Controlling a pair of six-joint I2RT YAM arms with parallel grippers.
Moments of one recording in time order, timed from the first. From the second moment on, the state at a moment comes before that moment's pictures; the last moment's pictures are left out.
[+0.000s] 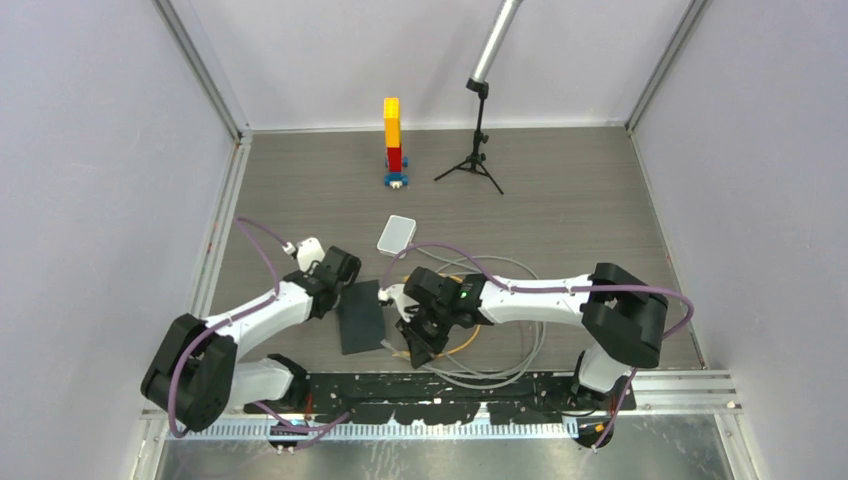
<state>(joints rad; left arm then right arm) -0.53 1.19 0.50 -0.47 -0.53 -0.94 1.15 1.63 0.96 -0.36 -0.44 0.27</state>
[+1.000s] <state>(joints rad) -0.48 1.16 0.58 -0.45 -0.50 -0.81 1.17 1.61 0.93 -0.48 -0.31 0.25</state>
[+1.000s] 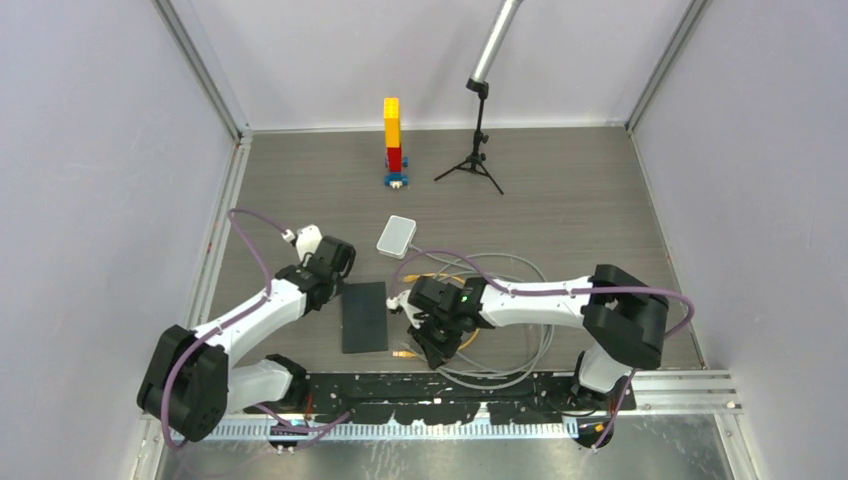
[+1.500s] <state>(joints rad) -0.48 1.35 0.61 -0.39 -0.46 -0.84 1.21 1.72 1.06 -0.45 -0.37 0.21</state>
